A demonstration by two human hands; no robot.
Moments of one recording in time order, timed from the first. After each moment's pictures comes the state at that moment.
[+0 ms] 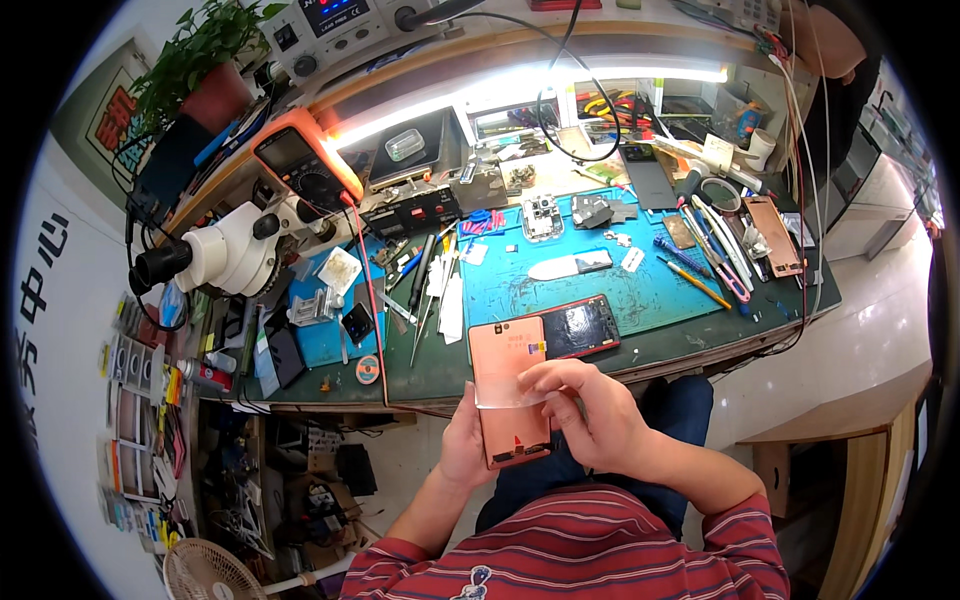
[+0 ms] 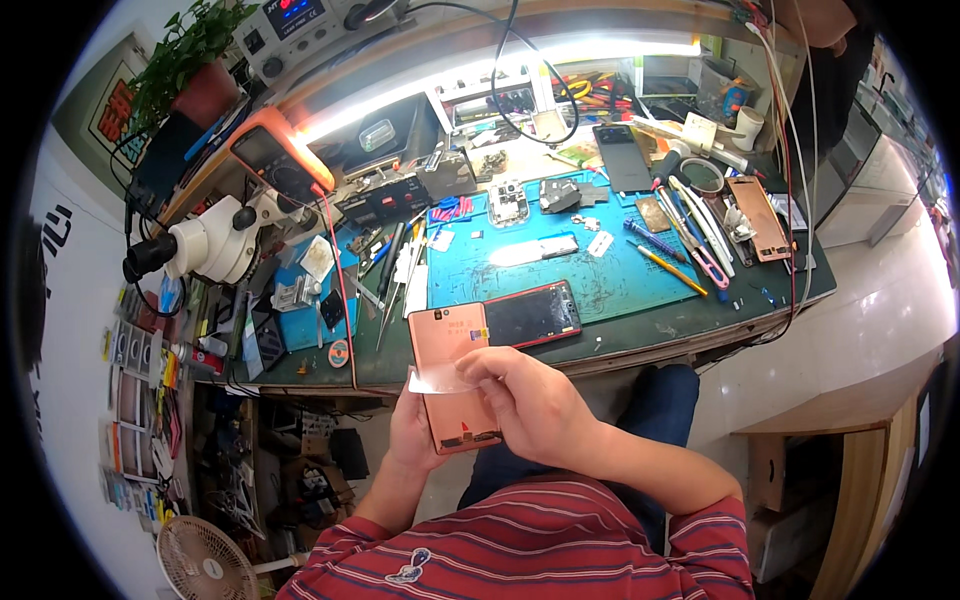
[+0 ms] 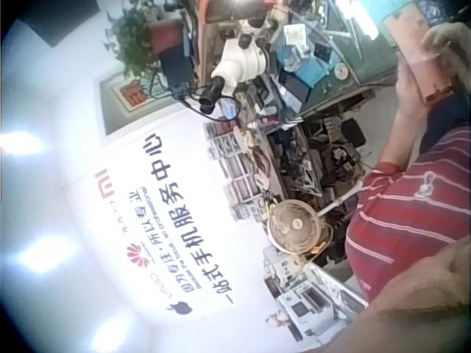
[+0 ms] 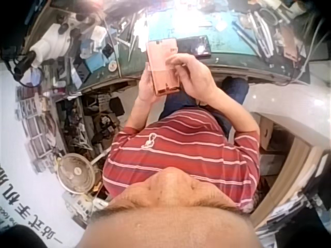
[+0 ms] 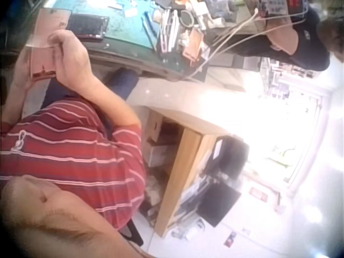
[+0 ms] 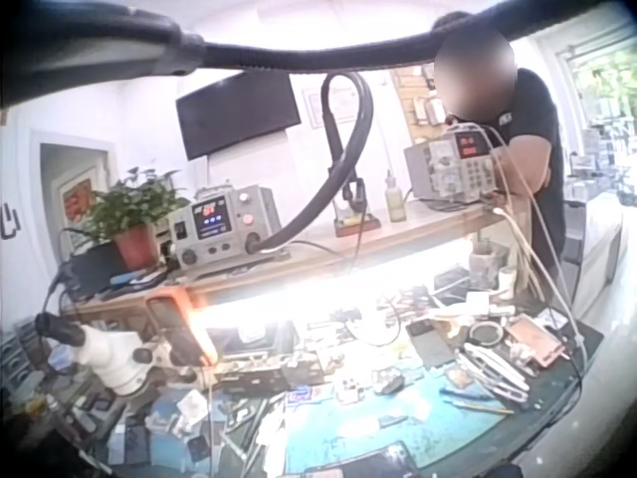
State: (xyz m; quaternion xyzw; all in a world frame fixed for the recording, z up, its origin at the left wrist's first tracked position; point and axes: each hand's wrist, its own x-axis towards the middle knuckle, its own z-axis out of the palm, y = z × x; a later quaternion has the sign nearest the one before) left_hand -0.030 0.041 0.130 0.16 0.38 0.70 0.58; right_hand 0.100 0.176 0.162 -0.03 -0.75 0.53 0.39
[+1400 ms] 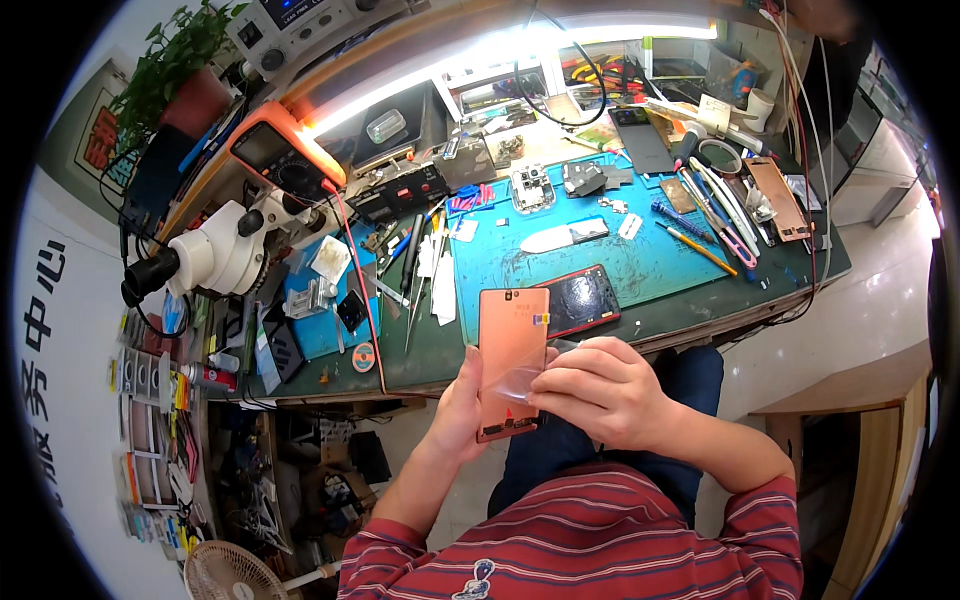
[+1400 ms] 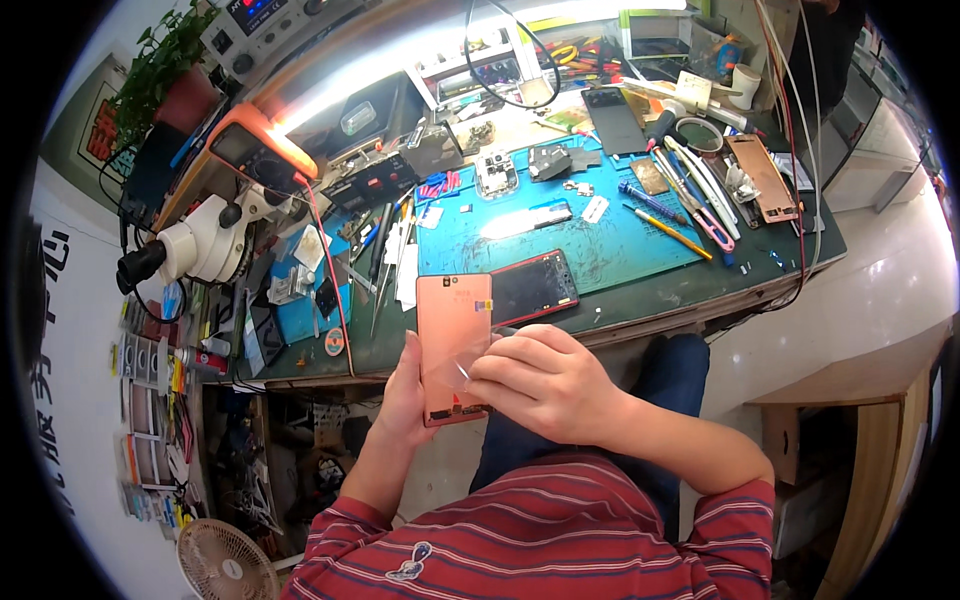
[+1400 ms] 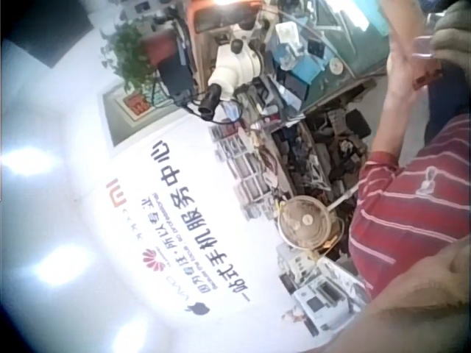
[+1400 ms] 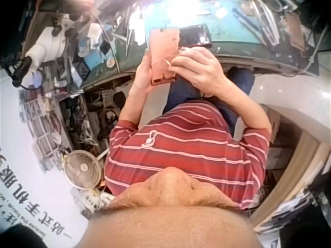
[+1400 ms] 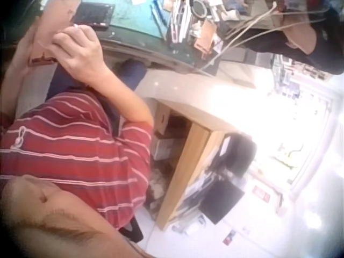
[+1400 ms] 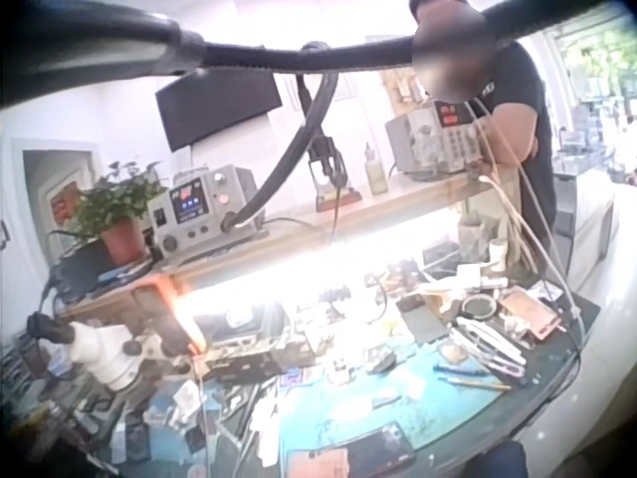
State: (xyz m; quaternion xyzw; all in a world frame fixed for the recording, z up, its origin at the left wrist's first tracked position) left_hand -0.045 0.056 0.147 0.21 0.41 0.64 0.62; right_hand 0.117 0.197 0.154 0.06 -0.89 0.14 0.42
